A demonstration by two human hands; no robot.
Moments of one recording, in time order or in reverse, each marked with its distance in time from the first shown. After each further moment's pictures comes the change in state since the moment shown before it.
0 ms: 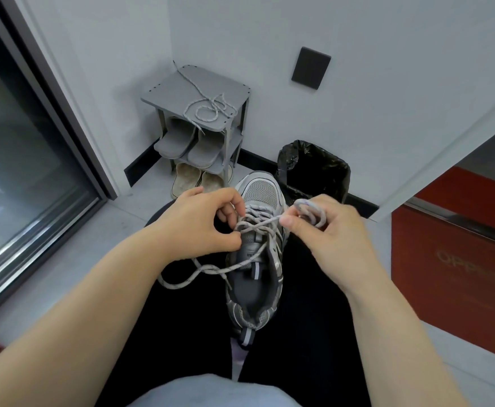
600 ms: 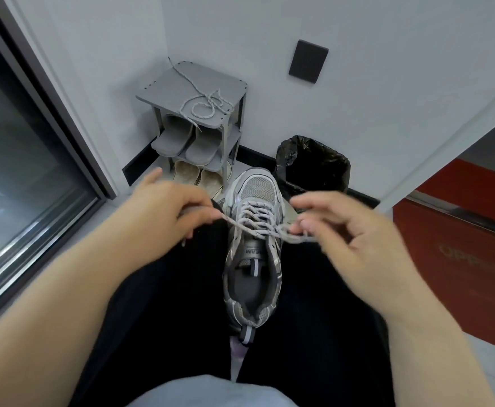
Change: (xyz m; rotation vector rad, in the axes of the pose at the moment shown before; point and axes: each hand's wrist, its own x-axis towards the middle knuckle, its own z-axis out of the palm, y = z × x) left_hand -0.024 0.017 -0.036 0.242 0.083 -0.046; right_hand -0.022 -0.006 -0.024 -0.060 -0.078 -0.231
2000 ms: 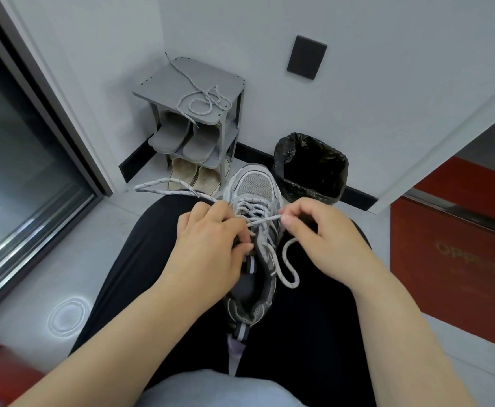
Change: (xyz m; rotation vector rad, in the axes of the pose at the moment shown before) left_hand -0.015 0.036 0.071 0.002 0.221 -0.011; right_hand 0.020 0.027 0.021 -0.162 -0.152 0.269
